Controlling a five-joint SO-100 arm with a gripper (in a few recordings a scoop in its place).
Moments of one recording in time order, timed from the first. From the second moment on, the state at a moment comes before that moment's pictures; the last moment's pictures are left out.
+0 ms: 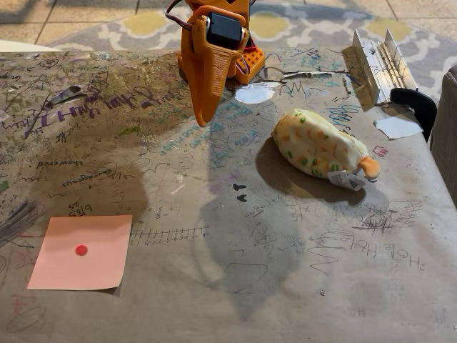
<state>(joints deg) 3.7 192.6 181.8 45.0 -26.8</state>
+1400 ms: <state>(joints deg) -10.2 133.5 149.7 54.3 -59.2</state>
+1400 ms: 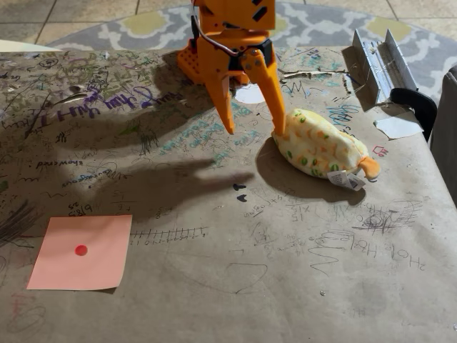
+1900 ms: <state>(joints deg) -26.9 113.5 141.9 47.4 -48.9</state>
